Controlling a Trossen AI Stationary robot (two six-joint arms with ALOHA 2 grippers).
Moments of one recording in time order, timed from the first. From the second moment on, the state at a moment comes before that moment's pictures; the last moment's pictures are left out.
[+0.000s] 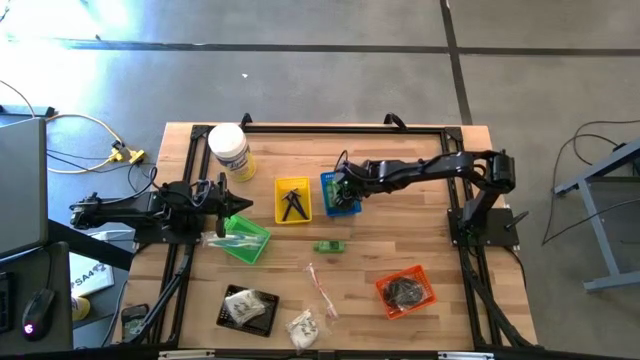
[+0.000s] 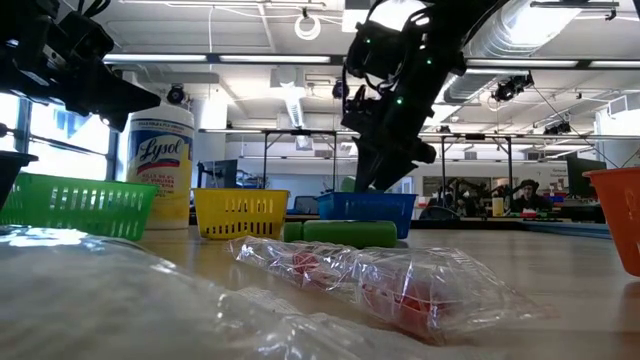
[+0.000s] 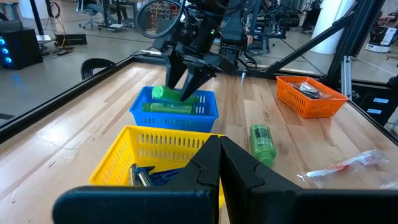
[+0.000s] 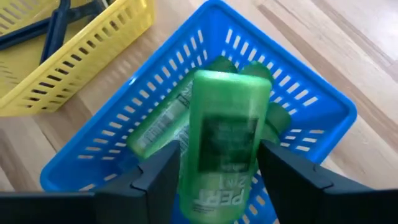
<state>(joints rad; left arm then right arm) 0.03 0.01 0.09 -0.16 -0.10 -0.11 -0.18 1.76 1.13 -0.41 0.18 0.47</state>
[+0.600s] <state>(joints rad) 0.03 0.01 0.09 -0.16 -0.09 -0.11 -0.07 1.48 1.09 -0.13 0.10 0.08</state>
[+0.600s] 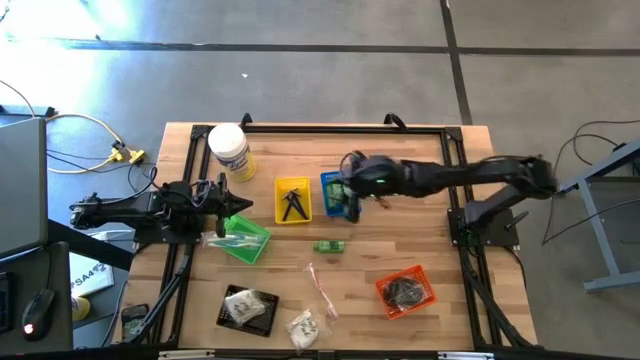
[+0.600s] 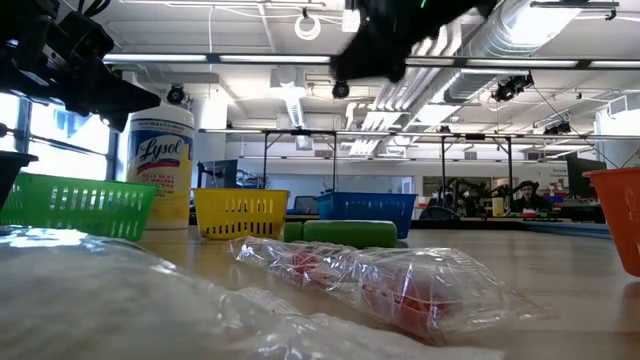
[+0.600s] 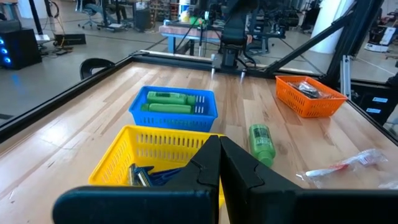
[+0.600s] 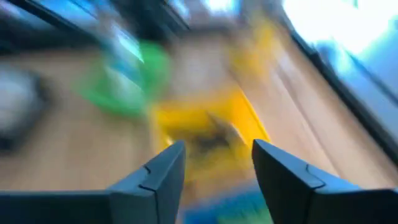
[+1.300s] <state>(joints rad) 0.03 0.02 0.09 -0.17 -0.07 -0.11 0.10 0.65 0.34 0.49 -0.07 0.16</state>
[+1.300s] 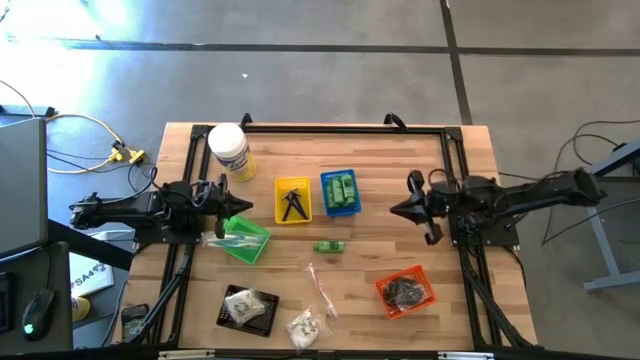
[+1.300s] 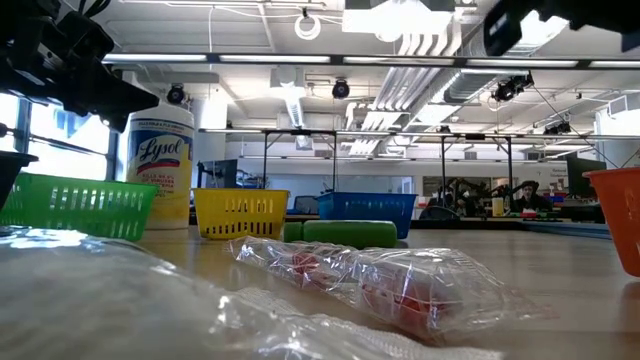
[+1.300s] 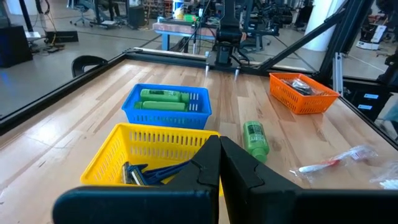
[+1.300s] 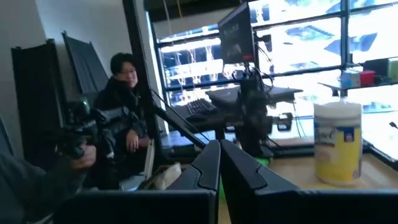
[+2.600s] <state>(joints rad) 0.03 0.02 0.09 -0.16 -0.12 -0.16 0.14 0.46 0.04 0.56 -0.03 0.14</state>
